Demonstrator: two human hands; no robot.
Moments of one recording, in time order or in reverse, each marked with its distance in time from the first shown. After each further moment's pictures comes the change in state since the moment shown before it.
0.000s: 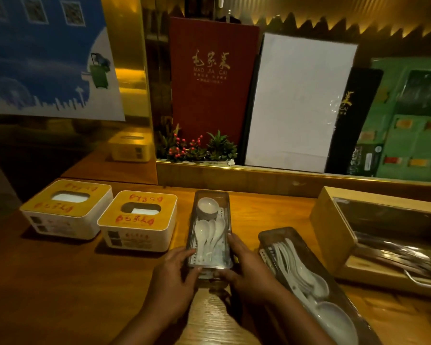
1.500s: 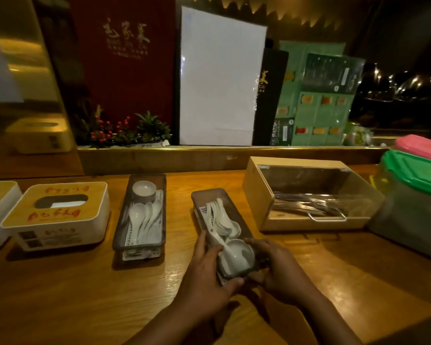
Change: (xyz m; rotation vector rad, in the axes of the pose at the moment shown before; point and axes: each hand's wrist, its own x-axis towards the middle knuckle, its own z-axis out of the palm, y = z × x) left_hand -0.062 0.098 0.103 -0.123 -0.515 0.172; right_hand -0.161 0.029 -0.108 -0.370 0.204 0.268
